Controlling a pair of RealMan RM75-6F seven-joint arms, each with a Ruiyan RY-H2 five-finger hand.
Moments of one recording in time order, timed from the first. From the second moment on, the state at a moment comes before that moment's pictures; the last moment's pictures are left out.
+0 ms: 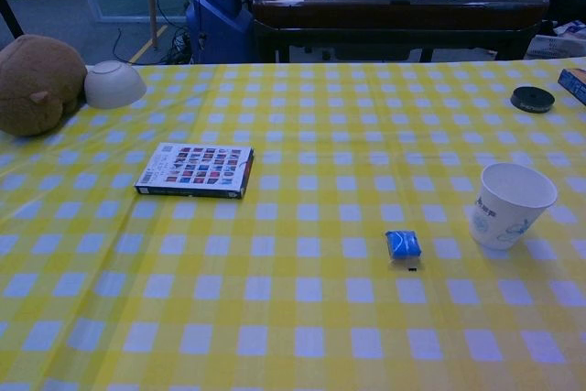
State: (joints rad) left arm -0.10 -1.14 -0.05 -1.61 1.48 1.47 0.10; right arm 0.06 -1.16 0.09 -1.58 -1.50 1.54 -0.09
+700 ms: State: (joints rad) left arm -0.08 -1.11 -0.04 -1.61 1.48 1.49 0.04; right arm 0.10 -1.04 0.06 -1.70 -1.54 1.45 -0.22
